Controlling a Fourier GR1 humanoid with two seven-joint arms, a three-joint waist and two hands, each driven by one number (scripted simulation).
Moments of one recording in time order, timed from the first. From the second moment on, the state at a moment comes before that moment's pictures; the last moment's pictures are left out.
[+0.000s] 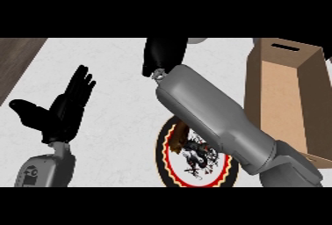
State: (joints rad) left arm -0.20 0.09 0.04 -1.61 0.10 0.07 0.24; right arm -1.26 -0.01 0.57 -0.78 0.85 -0.24 1.07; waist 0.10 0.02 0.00
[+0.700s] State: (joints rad) left arm -0.15 0.10 0.07 -1.63 0.10 0.09 0.22; right arm -1.39 -0.04 0.40 -0.61 1.03 -0.34 1.14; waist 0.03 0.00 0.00
